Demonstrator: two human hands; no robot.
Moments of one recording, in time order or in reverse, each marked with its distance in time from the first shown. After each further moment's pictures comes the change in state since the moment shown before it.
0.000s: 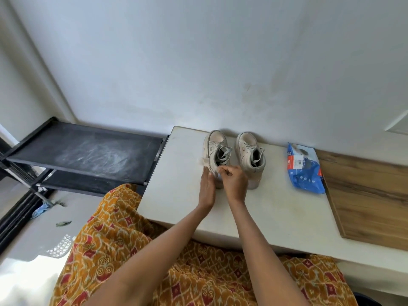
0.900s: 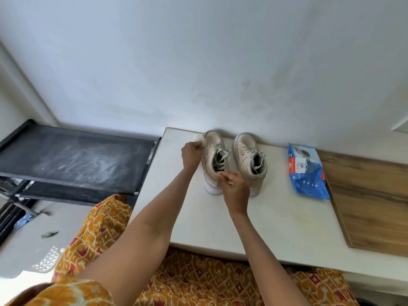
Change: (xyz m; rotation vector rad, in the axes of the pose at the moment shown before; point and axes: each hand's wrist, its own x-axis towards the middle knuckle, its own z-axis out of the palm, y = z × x) left_hand 0.149 0.046 -0.030 0.402 0.181 0.040; right_hand 0.008 0.009 0.001 0.086 0.001 -0.029
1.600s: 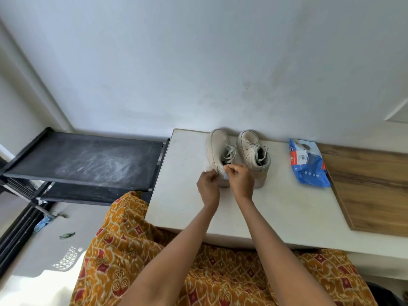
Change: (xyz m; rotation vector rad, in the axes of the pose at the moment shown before) left_hand -0.135 -0.015 0.007 -0.231 0.179 -0.042; right_hand -0.001 -0.013 0.004 -0.099 0.006 0.060
